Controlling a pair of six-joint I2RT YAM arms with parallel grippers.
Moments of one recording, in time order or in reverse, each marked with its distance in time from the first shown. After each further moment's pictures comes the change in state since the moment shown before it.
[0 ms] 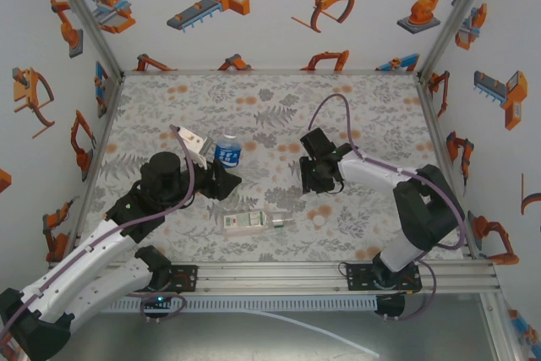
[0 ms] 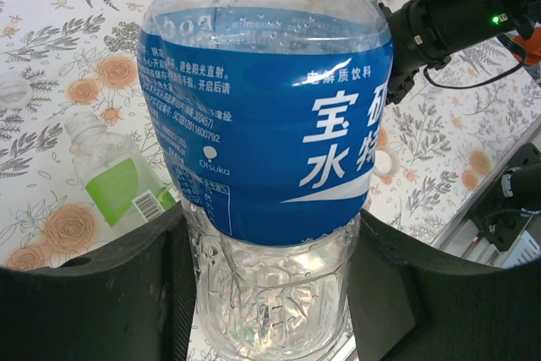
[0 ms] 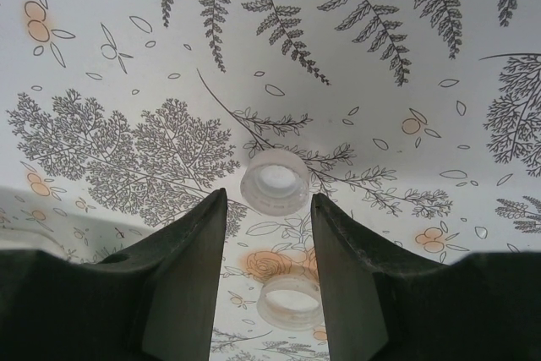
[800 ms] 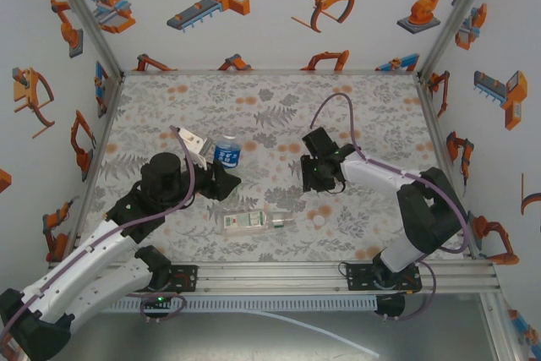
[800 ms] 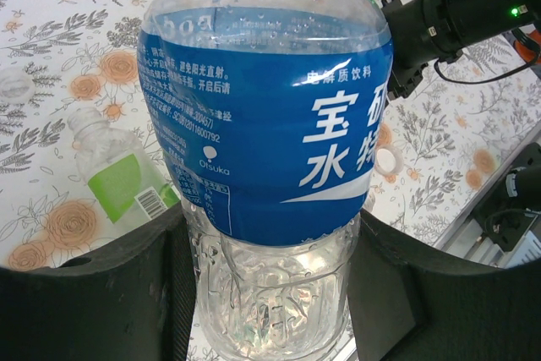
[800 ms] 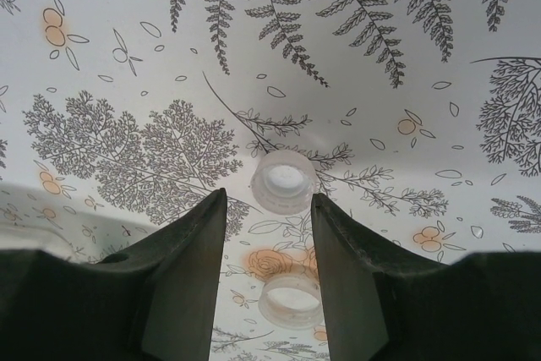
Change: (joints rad) left arm 0.003 -0.002 -0.008 0.000 -0.003 0.000; right arm -0.010 -0.027 -0.011 0.018 -0.005 0.000
